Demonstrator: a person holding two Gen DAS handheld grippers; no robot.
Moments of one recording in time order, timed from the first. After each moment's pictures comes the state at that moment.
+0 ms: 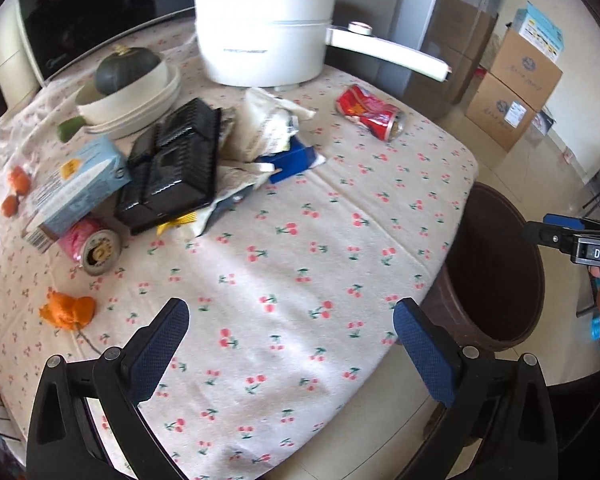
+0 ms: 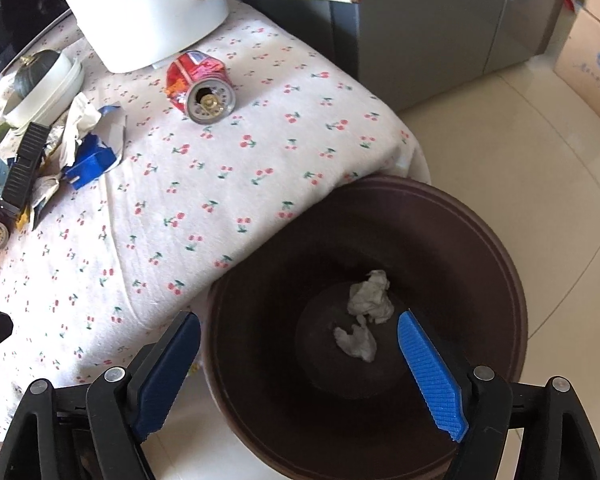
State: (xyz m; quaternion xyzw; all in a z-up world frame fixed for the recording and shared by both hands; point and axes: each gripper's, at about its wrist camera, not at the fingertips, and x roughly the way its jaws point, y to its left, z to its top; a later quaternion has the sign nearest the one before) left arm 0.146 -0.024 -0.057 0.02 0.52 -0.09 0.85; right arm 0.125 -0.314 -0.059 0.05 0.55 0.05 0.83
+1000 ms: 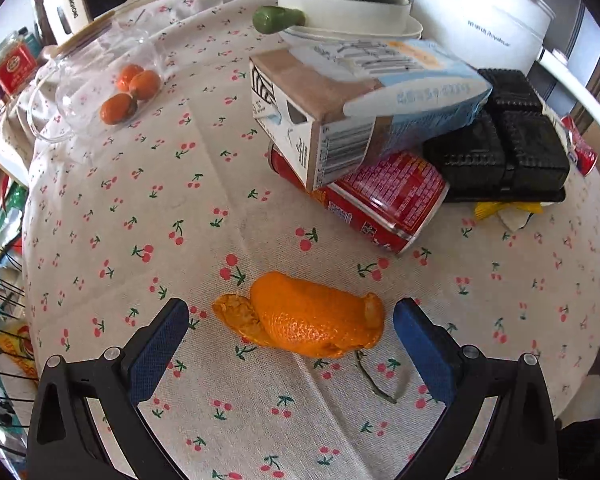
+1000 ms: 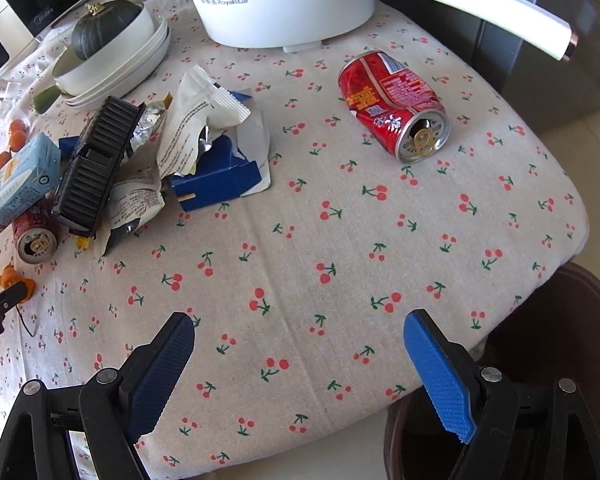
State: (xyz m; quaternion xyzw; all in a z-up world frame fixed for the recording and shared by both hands) left arm 0.187 0.168 -0.138 0.01 0.55 0.06 0.83; right arm 0.186 -0.184 -0.073 0.02 0.56 0.10 0.82
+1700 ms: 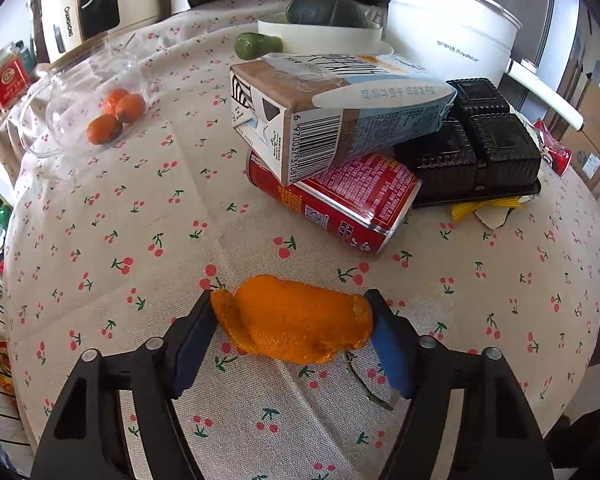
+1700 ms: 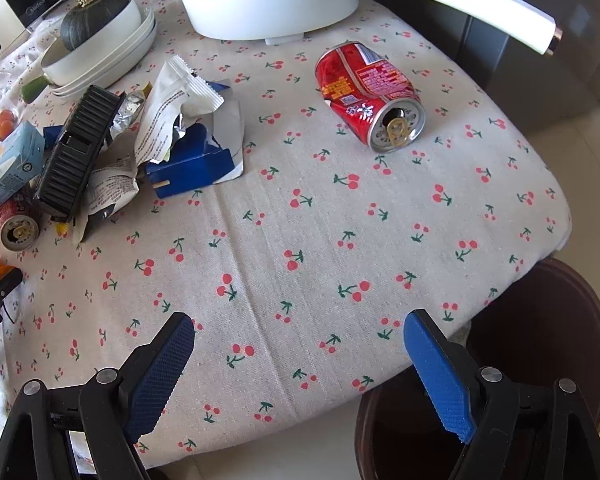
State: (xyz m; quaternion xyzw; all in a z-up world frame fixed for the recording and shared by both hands) left arm 0.162 0.165 -0.133 0.00 0.48 0.02 0.88; right arm 0.181 -0.198 -0.076 0.00 0.57 0.09 0.82
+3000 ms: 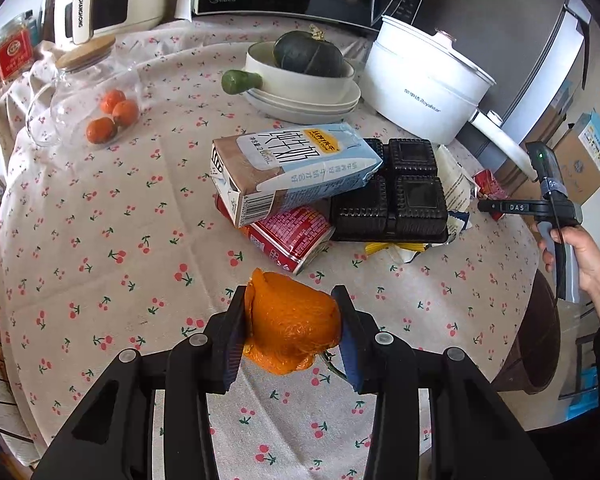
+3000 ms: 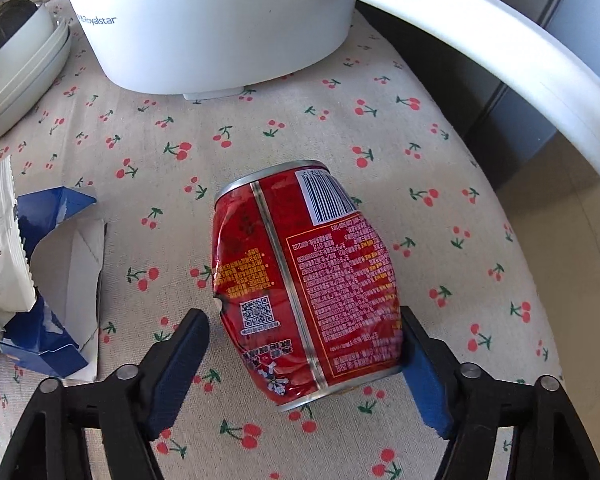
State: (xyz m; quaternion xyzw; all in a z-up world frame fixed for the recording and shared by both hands) left arm 0.145 0.157 -0.073 -0.10 0.48 -0.02 0.87; right arm 0.333 -0.201 -0.125 -0.08 0.56 0.09 0.82
